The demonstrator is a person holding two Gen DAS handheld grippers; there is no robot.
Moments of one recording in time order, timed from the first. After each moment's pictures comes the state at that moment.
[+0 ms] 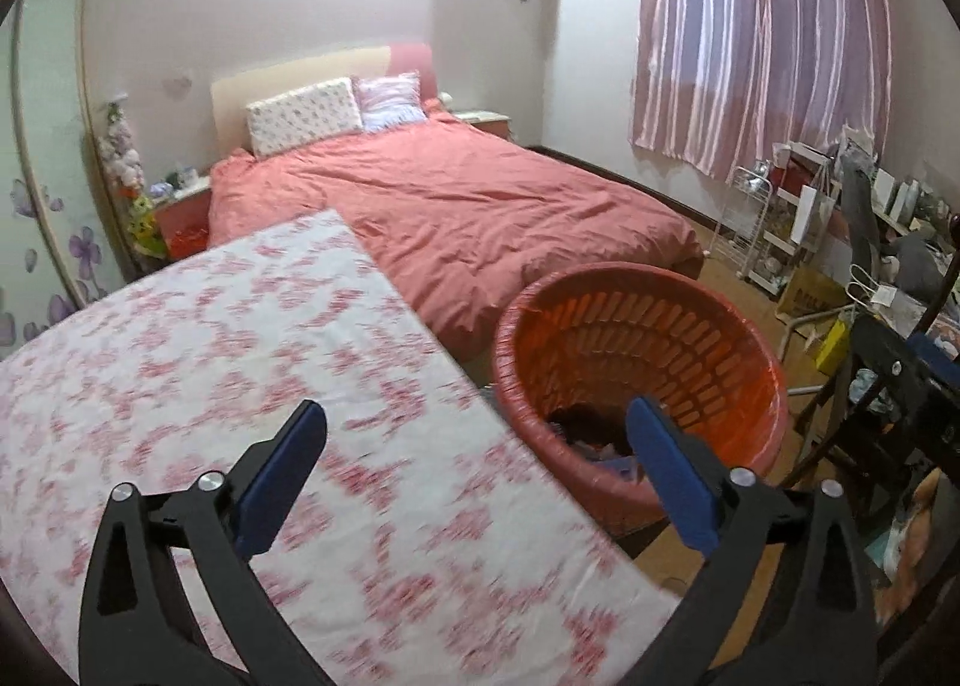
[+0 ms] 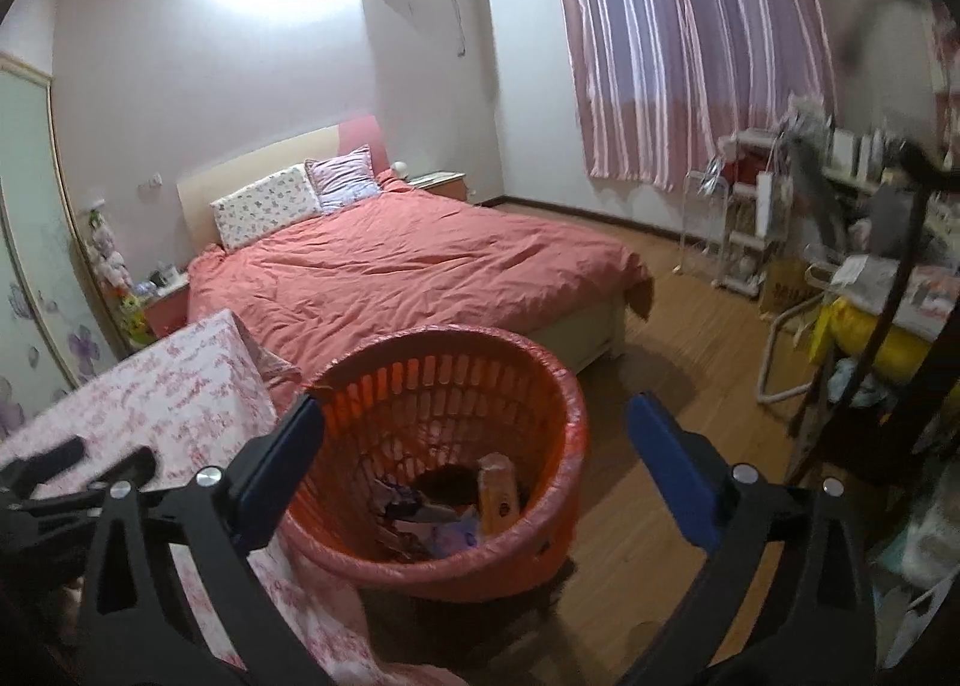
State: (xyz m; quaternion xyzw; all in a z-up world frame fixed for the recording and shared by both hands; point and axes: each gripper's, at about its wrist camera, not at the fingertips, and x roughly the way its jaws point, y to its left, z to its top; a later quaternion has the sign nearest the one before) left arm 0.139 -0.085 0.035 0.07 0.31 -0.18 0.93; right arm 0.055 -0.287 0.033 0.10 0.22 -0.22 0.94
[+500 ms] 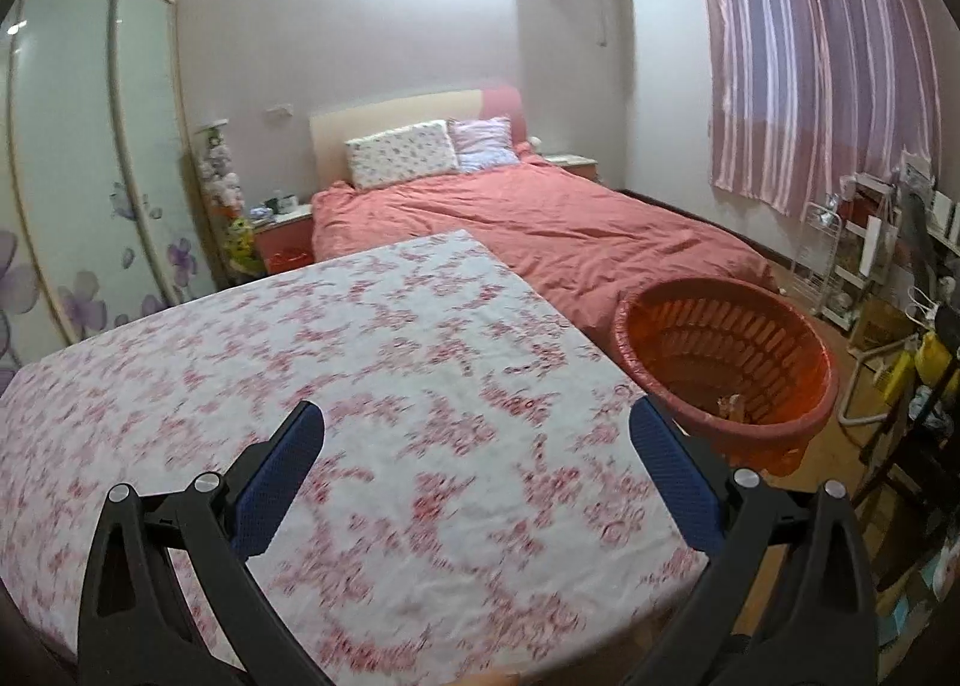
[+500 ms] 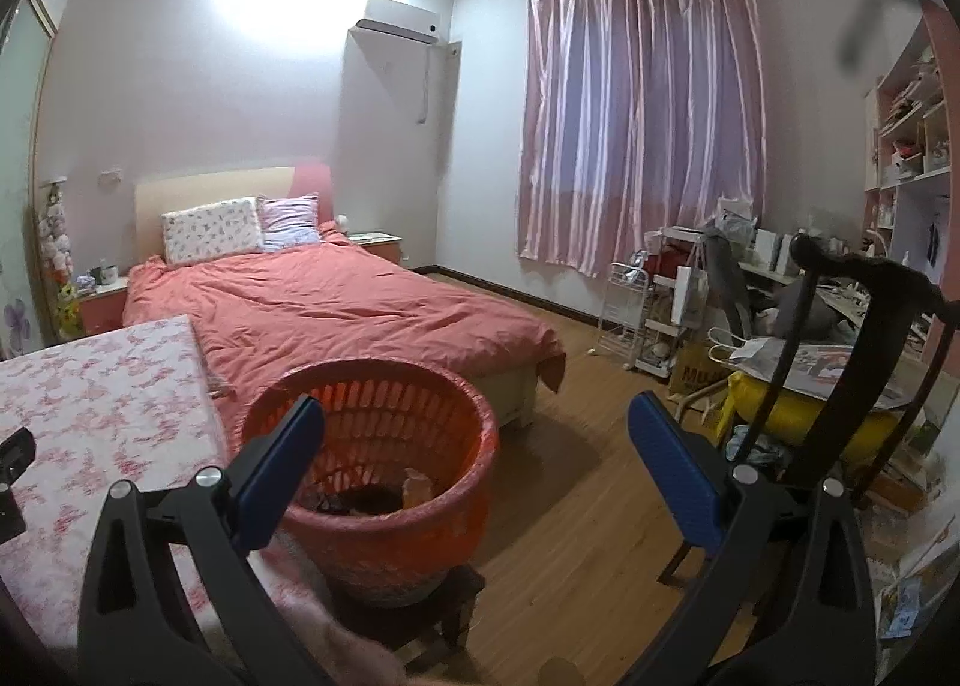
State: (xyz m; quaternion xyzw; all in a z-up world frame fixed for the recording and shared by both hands) left arm 0.068 -0.024 0.039 0.07 0.25 -0.07 0.96; right arm -0.025 -0.225 0.045 0.04 0.17 -0.29 0.94
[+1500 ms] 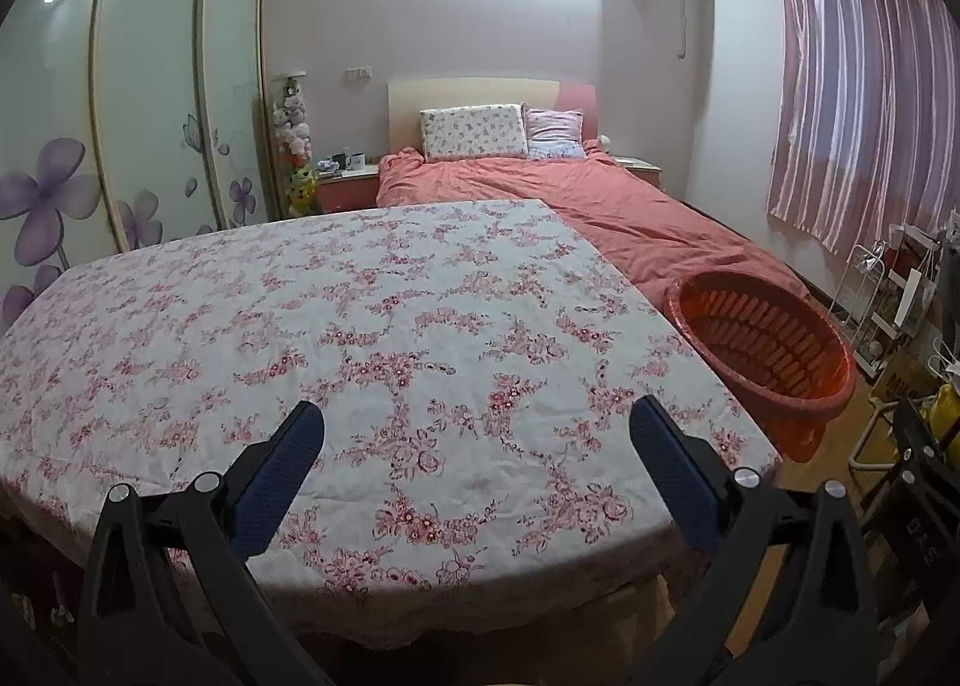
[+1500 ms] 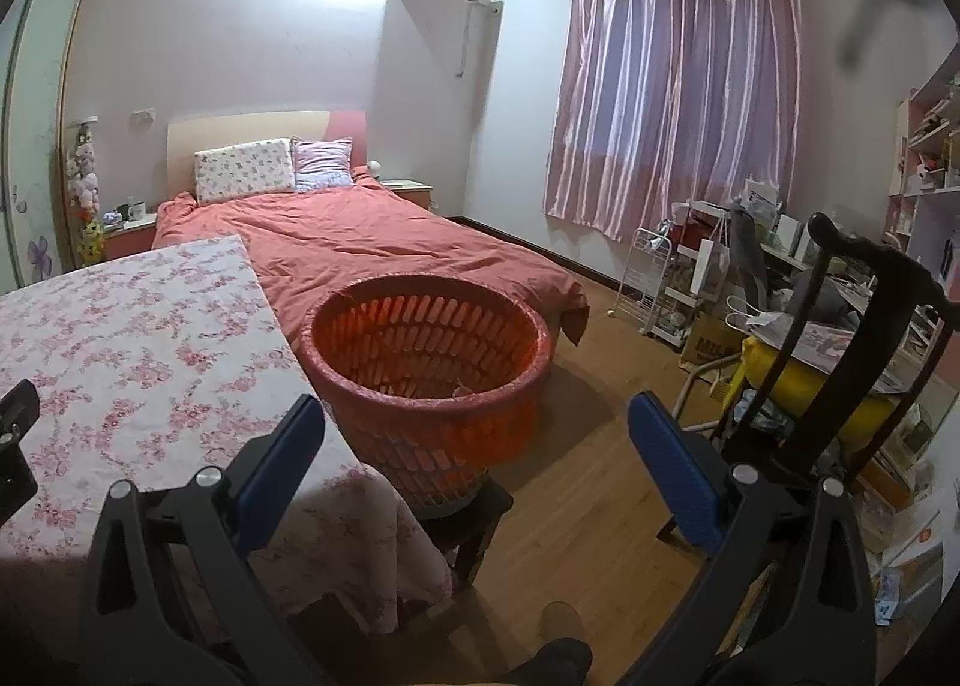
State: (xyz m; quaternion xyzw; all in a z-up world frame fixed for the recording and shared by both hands) left arm 0.012 0.019 0.022 0.00 0.27 0.00 0.96; right arm -0.041 -0.156 0.019 0.01 0.23 -0.27 0.93
